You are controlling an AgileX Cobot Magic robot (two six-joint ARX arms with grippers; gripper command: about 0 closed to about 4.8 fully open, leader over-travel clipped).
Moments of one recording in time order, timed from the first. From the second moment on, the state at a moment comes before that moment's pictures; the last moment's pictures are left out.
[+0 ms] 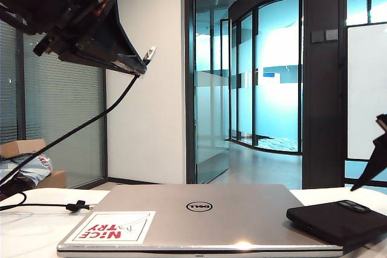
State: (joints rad) left arm -0.61 1.13 0.66 -0.04 0.20 -0.06; right arm -0.02 1.59 0.24 0.60 -0.45 1.00
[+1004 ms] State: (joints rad) left arm -0.61 1.13 0.66 -0.02 0.20 -0.06; right arm -0.02 1.83 0.36 0.76 -0.53 1.00
